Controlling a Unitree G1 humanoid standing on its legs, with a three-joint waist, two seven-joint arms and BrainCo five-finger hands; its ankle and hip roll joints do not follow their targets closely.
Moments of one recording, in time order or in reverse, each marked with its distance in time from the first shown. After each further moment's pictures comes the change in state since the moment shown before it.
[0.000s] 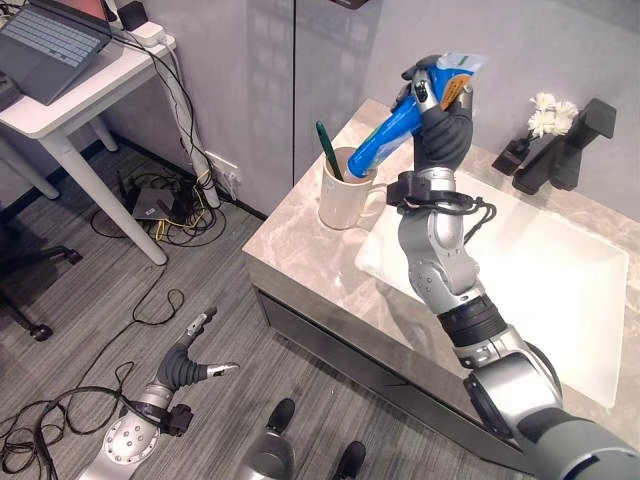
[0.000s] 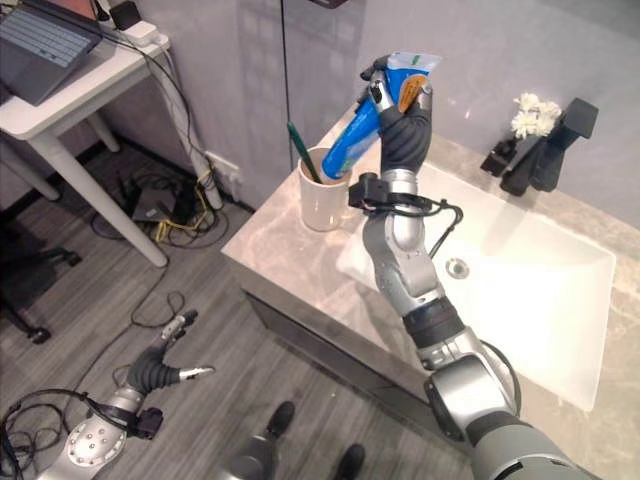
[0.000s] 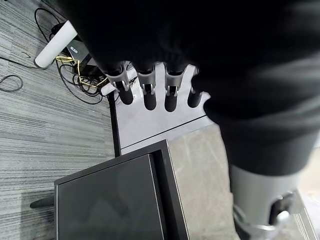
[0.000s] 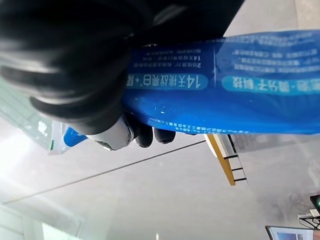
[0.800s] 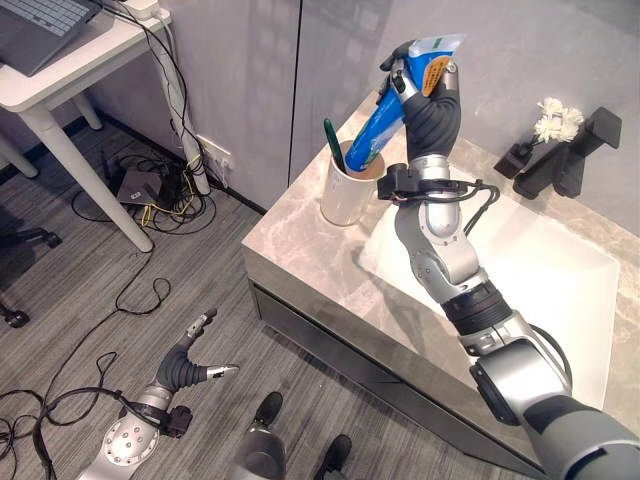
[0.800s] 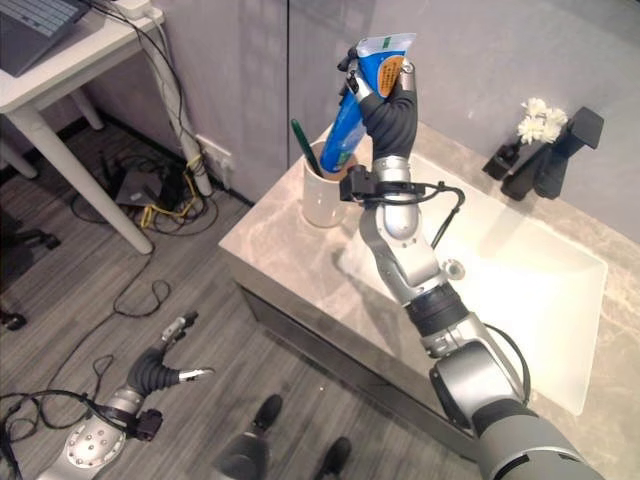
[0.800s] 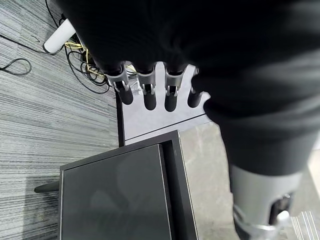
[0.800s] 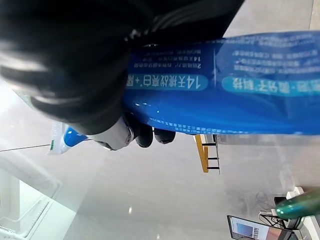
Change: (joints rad) left arm 0.004 0.002 0.000 0.000 0.000 0.000 -0.005; right arm -0.046 -0.038 0.042 0.040 -0.081 0.035 0.003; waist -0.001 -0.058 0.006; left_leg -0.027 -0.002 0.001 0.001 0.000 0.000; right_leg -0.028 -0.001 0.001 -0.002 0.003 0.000
